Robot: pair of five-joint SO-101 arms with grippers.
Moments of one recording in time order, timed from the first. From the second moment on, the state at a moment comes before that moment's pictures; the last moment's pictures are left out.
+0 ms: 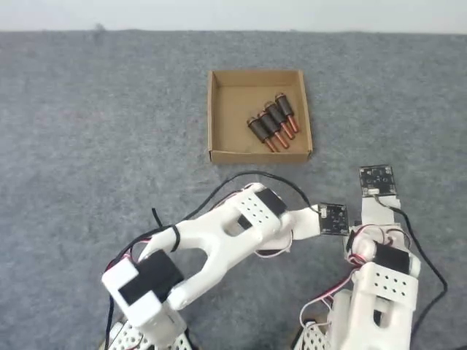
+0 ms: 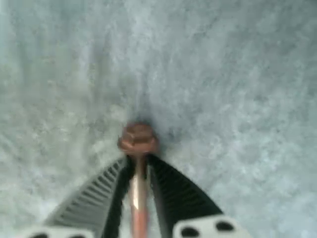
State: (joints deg) left arm 43.9 8.7 31.5 61.7 -33.9; right arm 14.8 -61.3 79.9 52.5 21.2
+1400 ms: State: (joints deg) left arm 23.5 -10.1 45.8 48.7 24.9; right arm 18.1 -61.3 79.9 52.5 19.6
